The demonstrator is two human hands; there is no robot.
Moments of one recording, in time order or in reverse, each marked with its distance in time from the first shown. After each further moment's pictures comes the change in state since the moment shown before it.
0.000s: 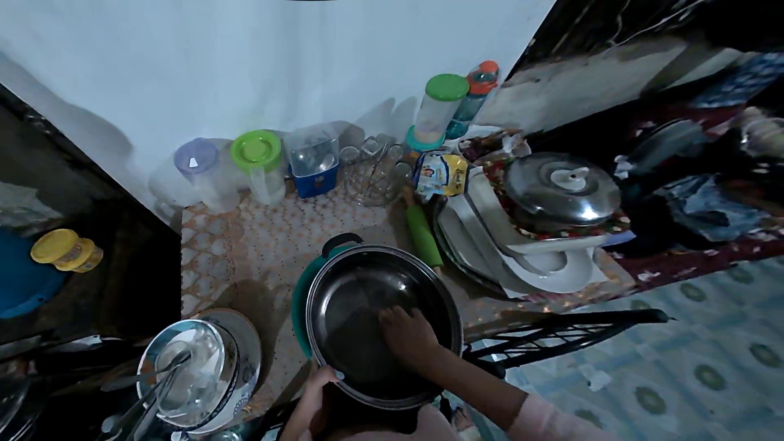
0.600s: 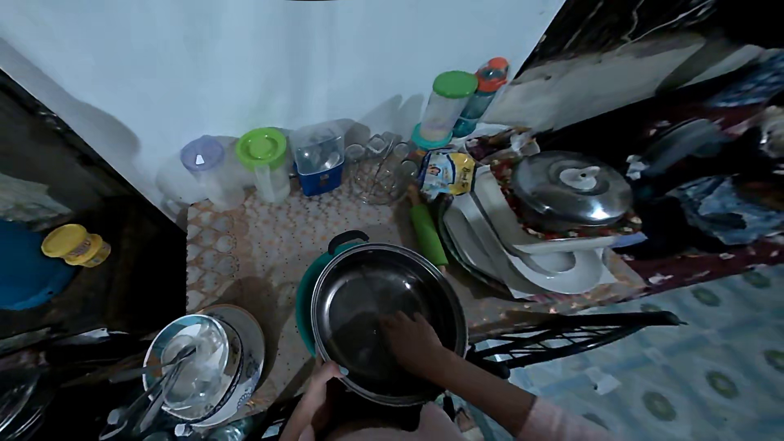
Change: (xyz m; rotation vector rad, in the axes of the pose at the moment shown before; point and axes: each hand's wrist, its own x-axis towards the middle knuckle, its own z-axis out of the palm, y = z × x) left_hand 0.000 0.006 0.003 -0.011 -0.023 0.034; right_hand -0.004 -0.003 0.003 0.020 -0.028 -0.051
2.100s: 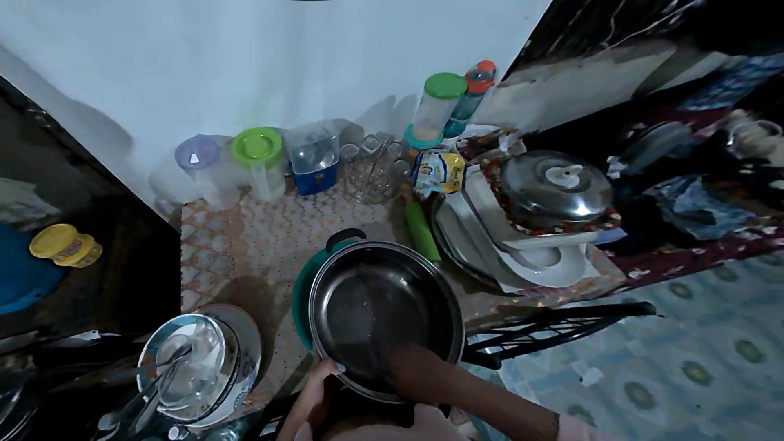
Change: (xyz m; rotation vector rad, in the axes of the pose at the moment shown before) left_hand -0.008 0.009 0.005 -0.035 0.002 -0.055; right_hand -0.031 -0.008 0.014 0.123 -0.162 -0.132
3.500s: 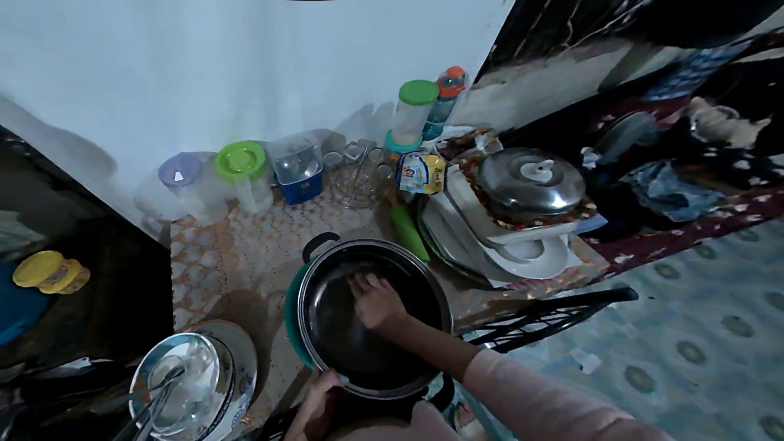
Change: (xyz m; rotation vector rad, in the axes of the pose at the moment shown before) left_hand 0.001 -0.007 0.000 0.090 -0.041 -0.004; right_hand 0.073 0.019 -0.044 -0.090 0.676 0.090
